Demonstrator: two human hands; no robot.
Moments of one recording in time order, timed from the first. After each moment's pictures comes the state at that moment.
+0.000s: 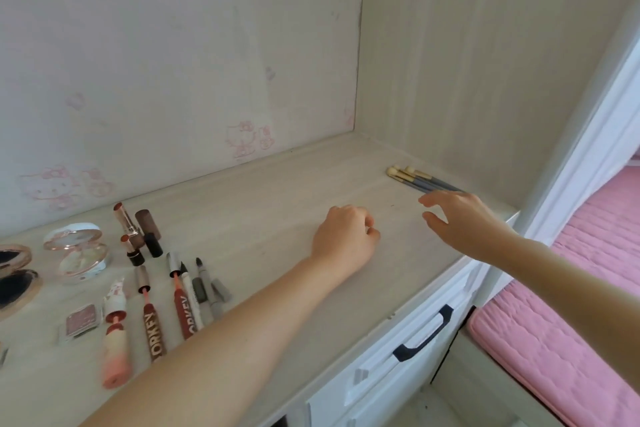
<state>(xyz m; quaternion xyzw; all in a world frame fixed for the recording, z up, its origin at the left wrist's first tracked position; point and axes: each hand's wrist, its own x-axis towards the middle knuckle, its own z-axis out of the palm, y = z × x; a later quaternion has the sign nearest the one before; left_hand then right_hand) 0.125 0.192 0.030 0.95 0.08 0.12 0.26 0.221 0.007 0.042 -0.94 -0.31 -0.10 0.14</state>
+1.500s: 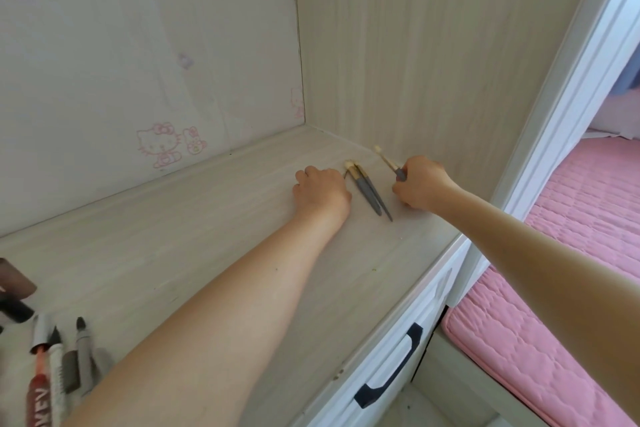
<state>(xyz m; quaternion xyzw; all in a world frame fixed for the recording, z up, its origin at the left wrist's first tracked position) 0.277 0.168 0.028 0.97 0.20 0.06 0.13 0.320 0.022 0.046 -0.97 -0.08 0.02 0.23</state>
